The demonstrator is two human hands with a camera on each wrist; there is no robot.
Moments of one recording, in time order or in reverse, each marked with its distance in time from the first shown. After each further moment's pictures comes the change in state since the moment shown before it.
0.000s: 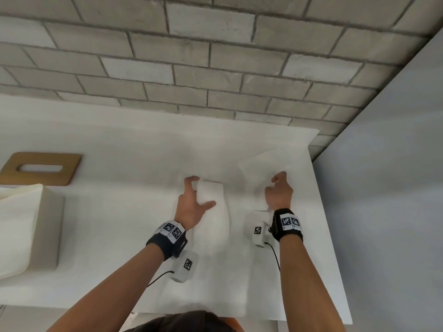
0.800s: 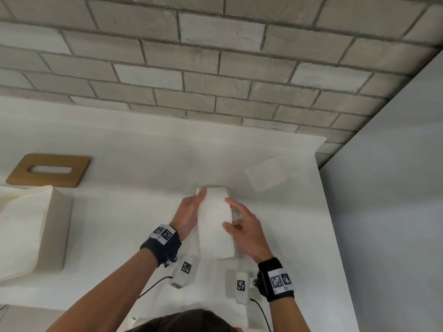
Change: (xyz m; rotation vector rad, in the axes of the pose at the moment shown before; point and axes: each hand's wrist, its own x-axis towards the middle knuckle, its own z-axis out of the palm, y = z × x) left_hand -0.002 -0.001 -0.019 -0.515 -0.230 -0.263; right_hand -0.134 -0.012 0.041 0.358 -0.480 -0.316
